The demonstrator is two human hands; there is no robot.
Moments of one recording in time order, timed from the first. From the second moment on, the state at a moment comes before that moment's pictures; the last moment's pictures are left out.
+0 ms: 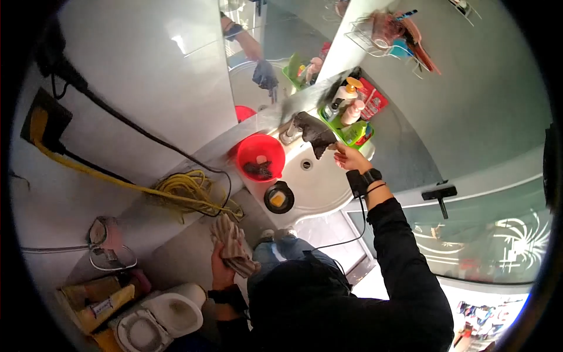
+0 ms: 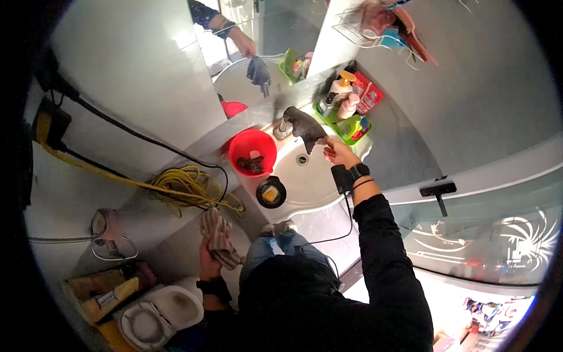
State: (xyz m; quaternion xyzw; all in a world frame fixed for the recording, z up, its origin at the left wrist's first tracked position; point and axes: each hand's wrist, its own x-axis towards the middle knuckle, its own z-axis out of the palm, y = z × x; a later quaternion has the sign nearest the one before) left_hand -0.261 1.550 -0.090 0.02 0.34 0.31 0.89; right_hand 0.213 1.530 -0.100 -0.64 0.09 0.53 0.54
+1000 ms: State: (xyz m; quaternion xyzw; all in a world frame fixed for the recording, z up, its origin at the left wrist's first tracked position) left_hand -0.255 1.550 -0.098 0.00 0.40 0.32 0.86; right_hand 0.222 1.529 -0.098 -0.58 0.08 0.52 0.63
